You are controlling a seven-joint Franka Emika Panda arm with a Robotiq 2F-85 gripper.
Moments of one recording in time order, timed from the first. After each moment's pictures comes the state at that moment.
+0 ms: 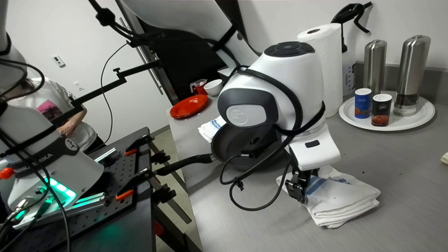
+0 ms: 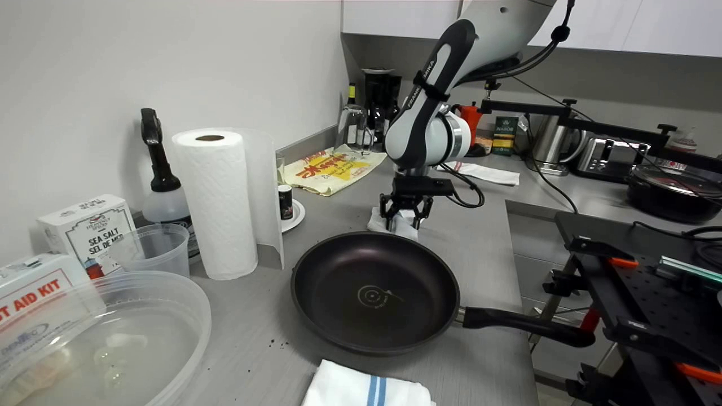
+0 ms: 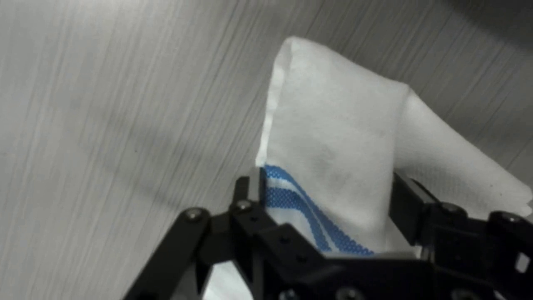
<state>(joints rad) -0.34 0.98 -0.14 -1.81 0.32 2.78 0.41</state>
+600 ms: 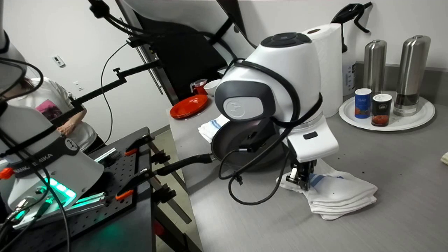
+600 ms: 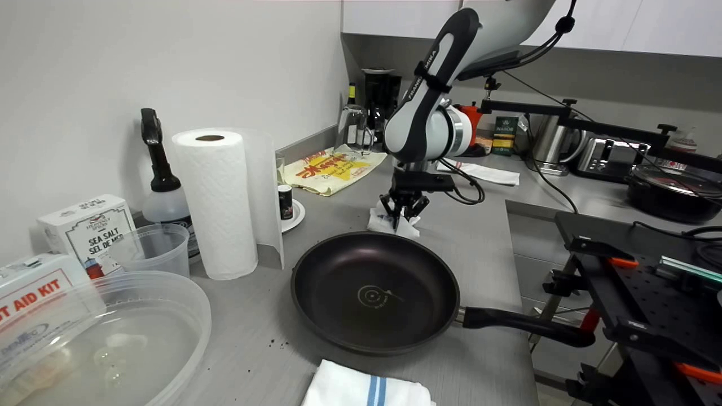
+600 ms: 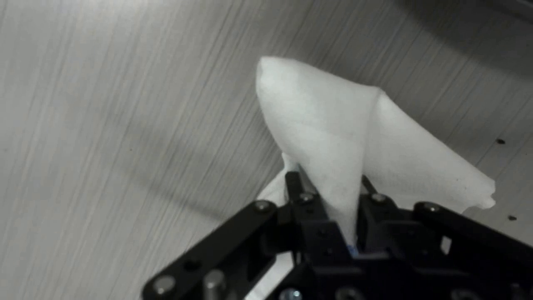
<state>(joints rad) -0.34 0.94 -0.13 -1.84 0.32 2.78 0.39</state>
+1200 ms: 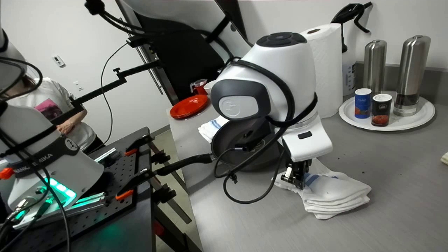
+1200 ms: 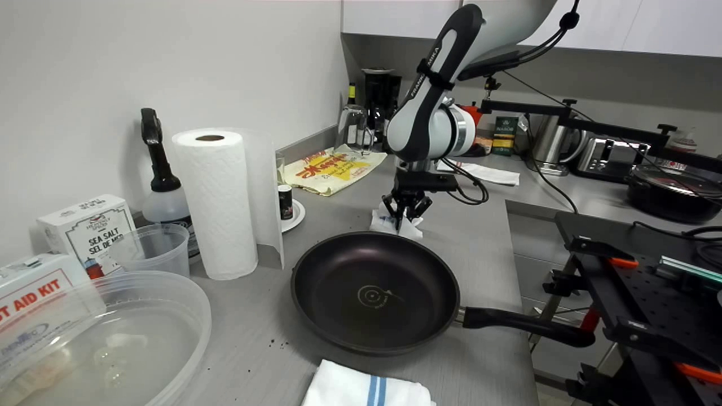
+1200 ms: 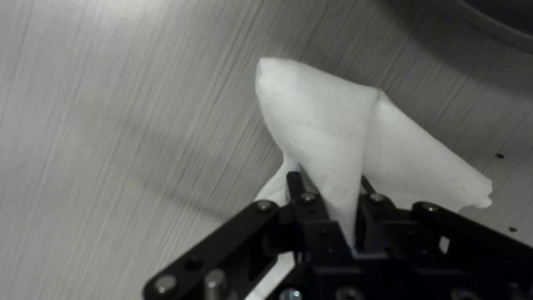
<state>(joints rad) -0.34 0.92 -0.12 -1.87 0.33 2.78 0.39</state>
